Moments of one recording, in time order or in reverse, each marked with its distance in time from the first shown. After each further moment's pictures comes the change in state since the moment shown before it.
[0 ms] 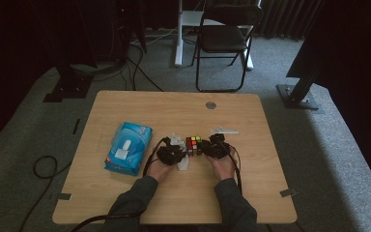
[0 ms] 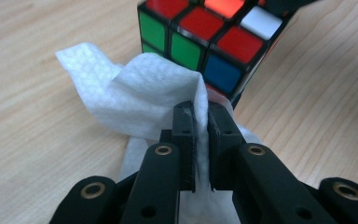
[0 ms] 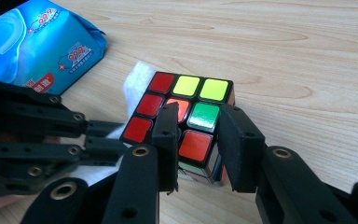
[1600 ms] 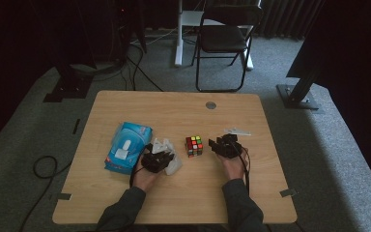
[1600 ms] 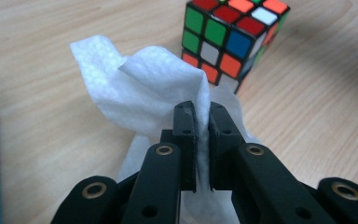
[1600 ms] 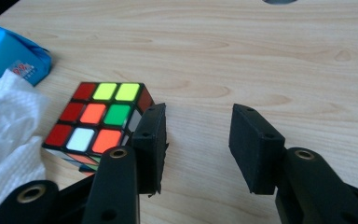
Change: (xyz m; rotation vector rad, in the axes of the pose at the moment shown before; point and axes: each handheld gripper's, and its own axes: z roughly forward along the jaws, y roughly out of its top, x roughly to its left) left arm 0.003 -0.033 -0.051 -0.106 0.069 -0.065; right arm -0.033 -0.009 -0.016 -0.063 -0.132 0.047
